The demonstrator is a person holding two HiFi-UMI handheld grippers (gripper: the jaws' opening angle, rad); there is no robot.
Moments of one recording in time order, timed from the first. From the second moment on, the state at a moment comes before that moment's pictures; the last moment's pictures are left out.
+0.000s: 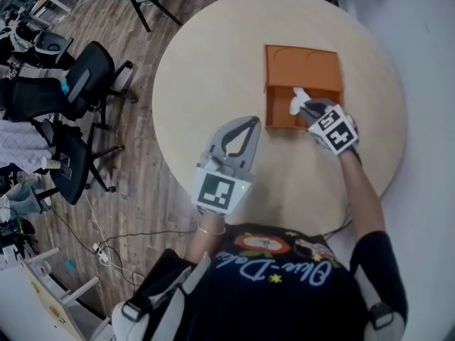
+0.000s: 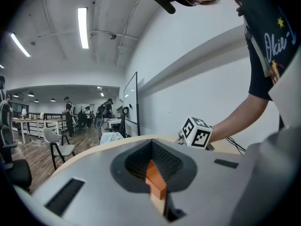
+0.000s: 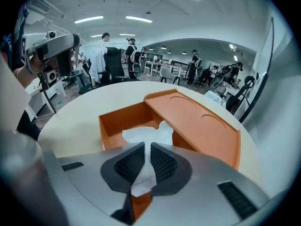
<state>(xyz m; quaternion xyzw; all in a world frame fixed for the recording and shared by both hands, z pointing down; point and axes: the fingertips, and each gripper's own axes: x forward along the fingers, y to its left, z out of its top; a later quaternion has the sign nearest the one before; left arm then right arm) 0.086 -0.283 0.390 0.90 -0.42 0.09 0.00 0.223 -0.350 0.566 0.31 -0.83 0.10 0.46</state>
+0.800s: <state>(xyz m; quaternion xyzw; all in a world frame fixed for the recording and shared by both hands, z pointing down) 0.098 -0.250 0.361 0.91 -0.40 0.09 -0.03 0.226 -0.289 0.435 0.43 -0.87 0.08 0.22</state>
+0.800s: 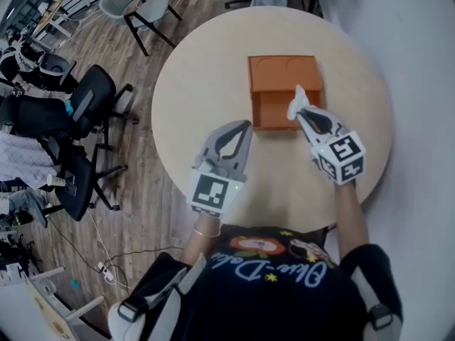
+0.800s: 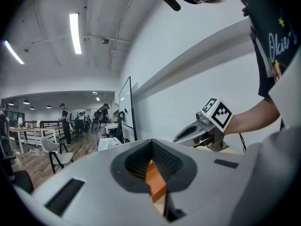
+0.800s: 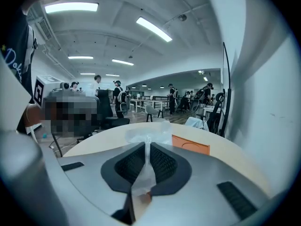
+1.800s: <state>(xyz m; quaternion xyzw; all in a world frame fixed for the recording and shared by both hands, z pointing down) 0.116 -0.221 0.324 0.92 -0.38 0.08 -0.06 0.240 -0.201 0.319 0.46 -0.88 0.02 0.03</state>
